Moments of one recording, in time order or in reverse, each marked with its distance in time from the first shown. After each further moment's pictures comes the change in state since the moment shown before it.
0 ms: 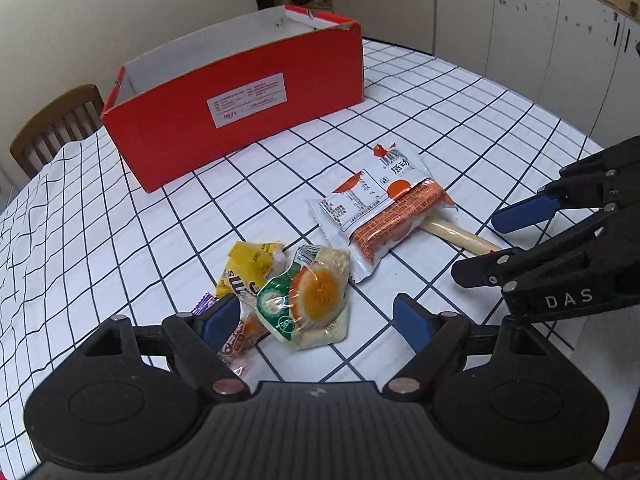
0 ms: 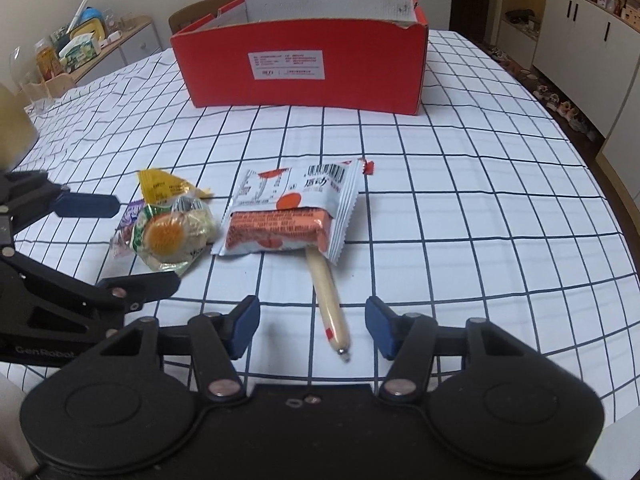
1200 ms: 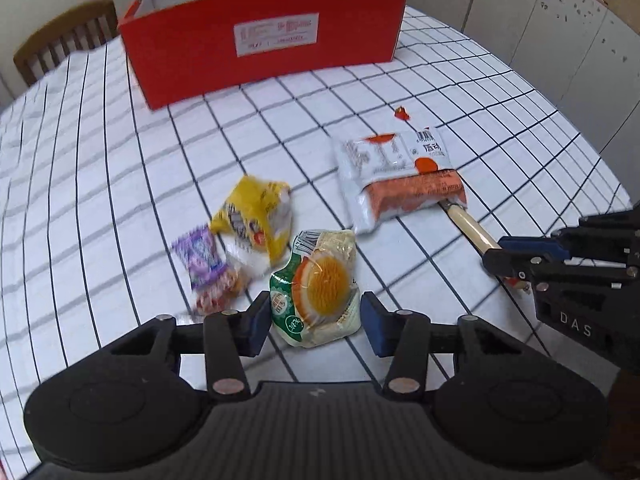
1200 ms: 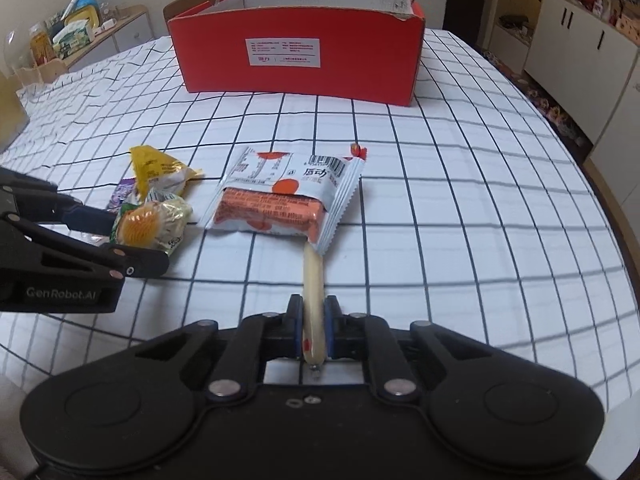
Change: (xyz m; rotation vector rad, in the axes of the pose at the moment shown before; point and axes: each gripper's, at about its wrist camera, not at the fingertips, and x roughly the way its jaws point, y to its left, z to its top) left arm 0.005 0.018 -0.006 -0.205 0.167 -0.073; right arm -0.006 0.005 -0.016 0.001 0.005 -0.054
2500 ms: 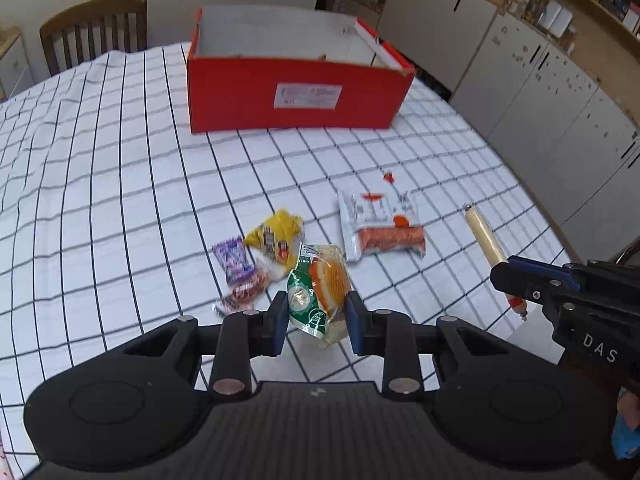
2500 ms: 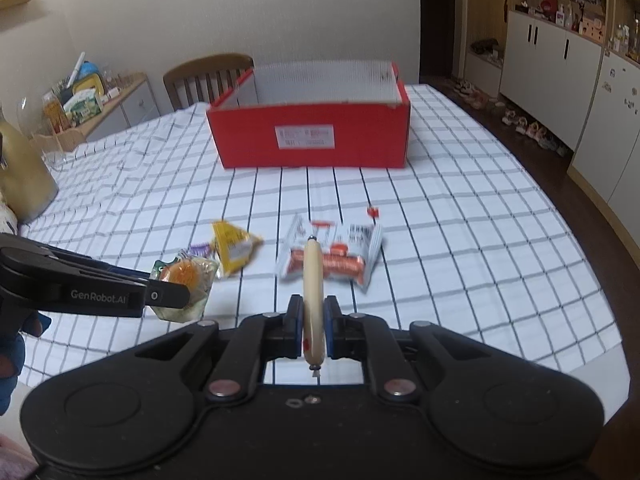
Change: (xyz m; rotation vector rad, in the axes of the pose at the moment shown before) left arm -0.085 0.033 -0.004 -0.147 -0.128 -0.107; right arm -0.095 0.040 0.013 0.087 -0.180 -0.001
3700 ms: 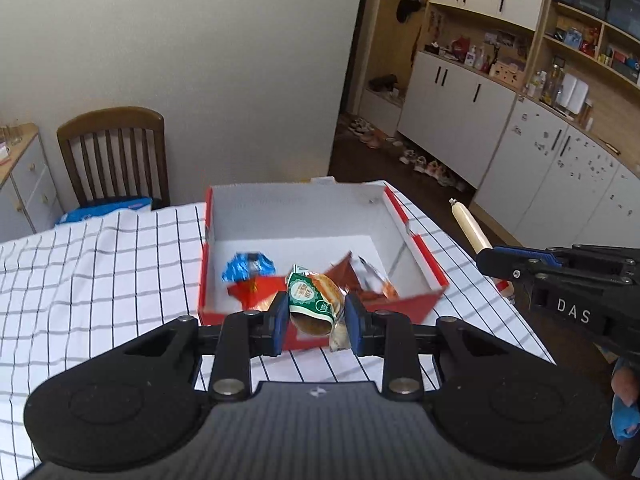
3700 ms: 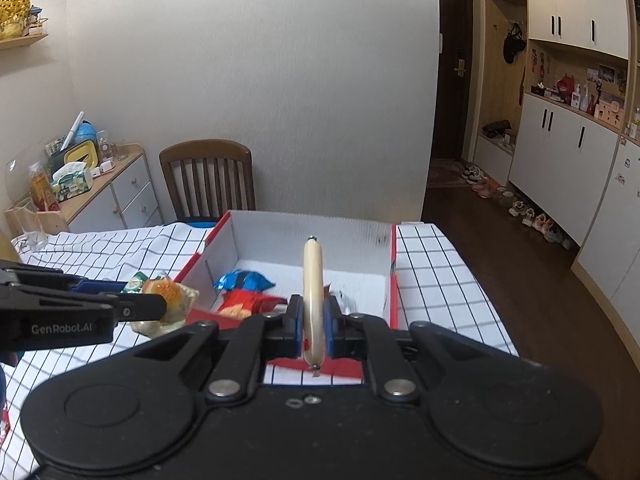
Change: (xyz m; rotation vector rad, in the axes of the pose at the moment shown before) left arm 0.002 0.000 0.176 0.012 -0.273 0.104; right arm 0.052 -0.031 0.180 -0.097 -0.192 0.005
